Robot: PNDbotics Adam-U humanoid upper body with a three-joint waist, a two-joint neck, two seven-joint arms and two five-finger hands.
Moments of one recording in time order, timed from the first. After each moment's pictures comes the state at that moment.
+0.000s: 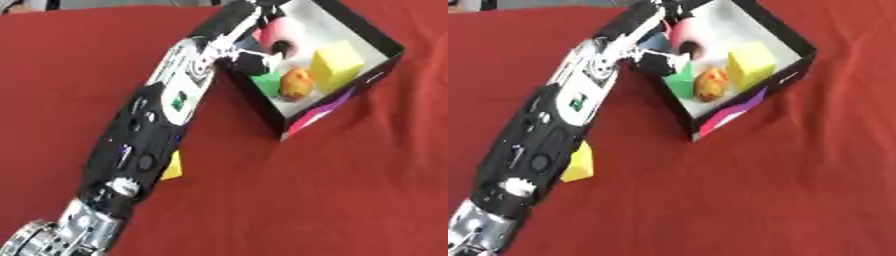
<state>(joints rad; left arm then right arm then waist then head) -1.14 0.01 -0.18 -1.10 -0.87 -0.09 -0.22 -0.04 -0.66 -0.38 -1.98 -0.25 -0.33 -0.14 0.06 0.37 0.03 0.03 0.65</state>
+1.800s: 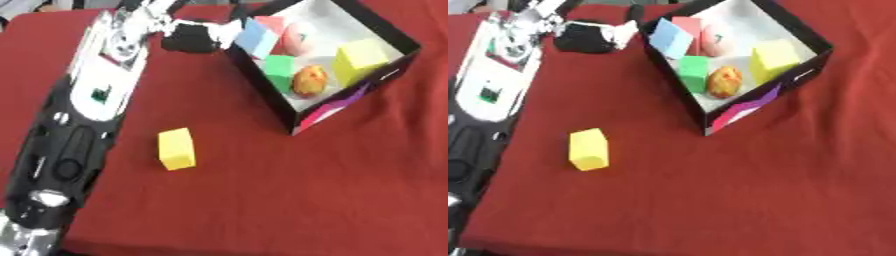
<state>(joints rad) -0.94 0.24 -0.22 -1.61 -0.48 -0.09 -0.36 0.08 -0.67 -0.40 -1.98 -0.20 -0.36 -0.20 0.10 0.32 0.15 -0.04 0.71</state>
